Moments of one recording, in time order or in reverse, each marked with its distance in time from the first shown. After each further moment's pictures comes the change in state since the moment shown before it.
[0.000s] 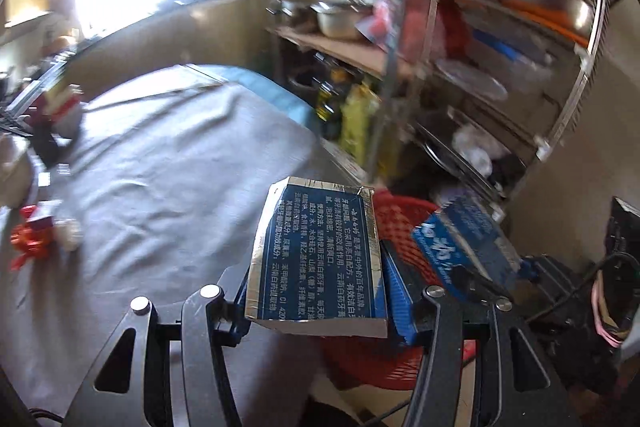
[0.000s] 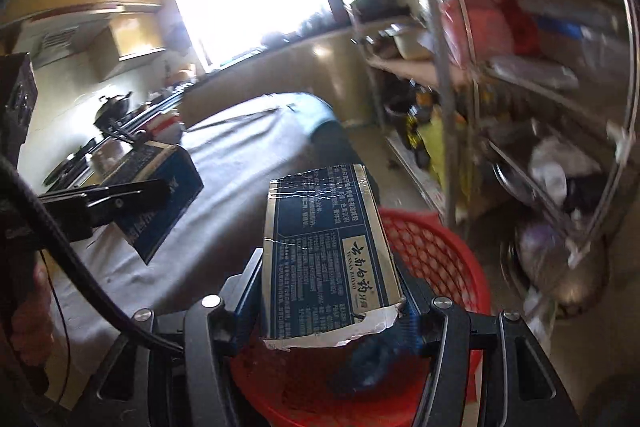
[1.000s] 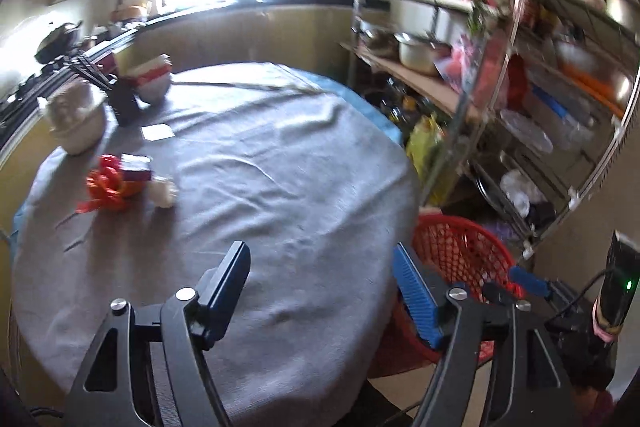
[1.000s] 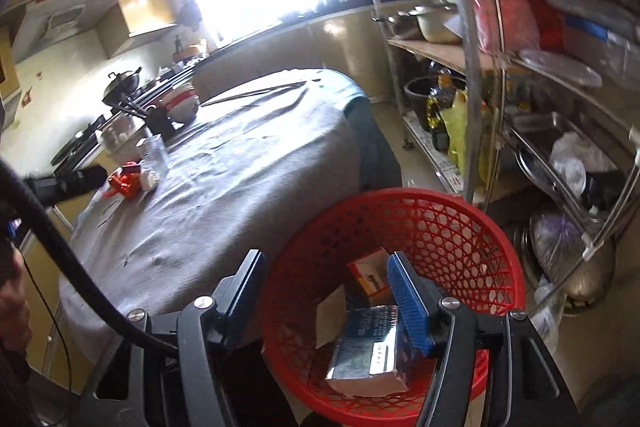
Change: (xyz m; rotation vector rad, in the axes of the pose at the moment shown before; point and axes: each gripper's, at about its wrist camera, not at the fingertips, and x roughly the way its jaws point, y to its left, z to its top) left arm -0.084 0.084 -0.031 -0.220 -0.102 0.168; right arm 0.002 0.051 0.005 -0.077 0.074 0.026
